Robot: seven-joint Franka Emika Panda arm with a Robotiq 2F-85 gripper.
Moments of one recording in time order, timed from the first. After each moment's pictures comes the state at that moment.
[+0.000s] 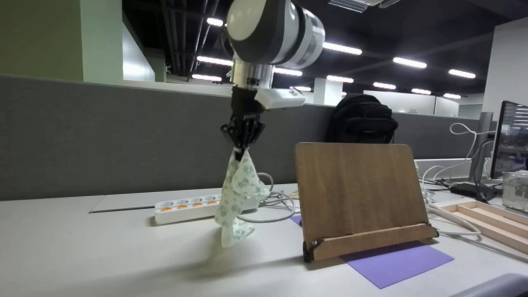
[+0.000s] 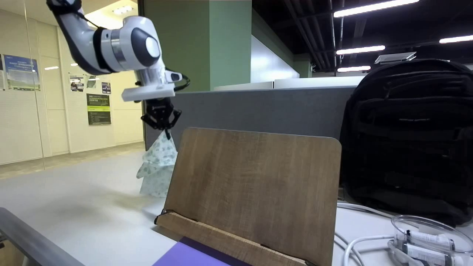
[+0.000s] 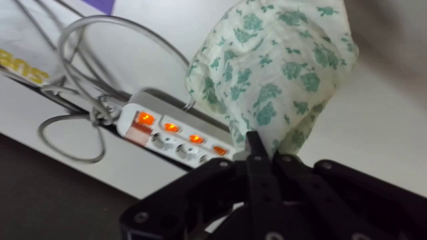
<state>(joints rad) 0.16 0.14 0.14 -2.32 -0.20 2.76 -0.10</state>
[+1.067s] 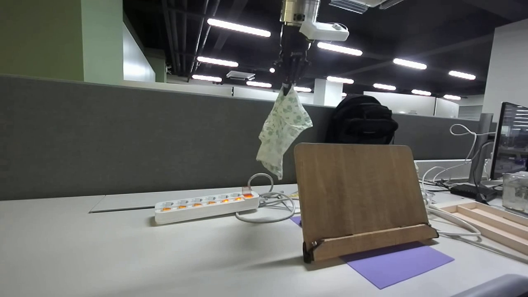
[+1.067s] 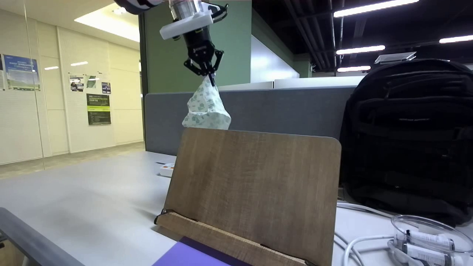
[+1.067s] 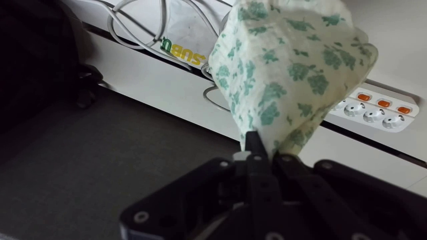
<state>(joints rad) 0.03 -0.08 0.04 -2.17 -0.22 2.50 -0.10</state>
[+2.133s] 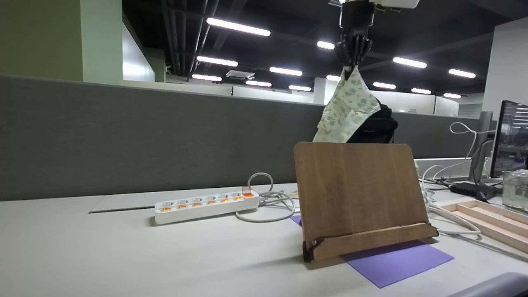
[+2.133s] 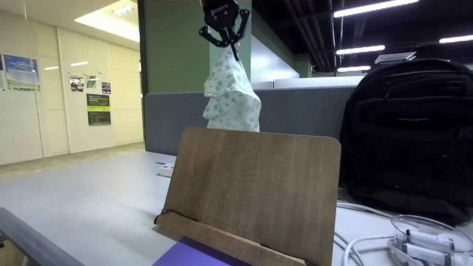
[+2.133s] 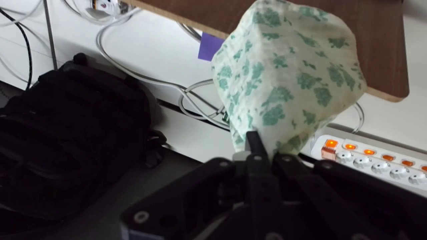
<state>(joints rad) -0.08 -0.34 -0.06 -2.29 -0.25 2.28 -0.26</state>
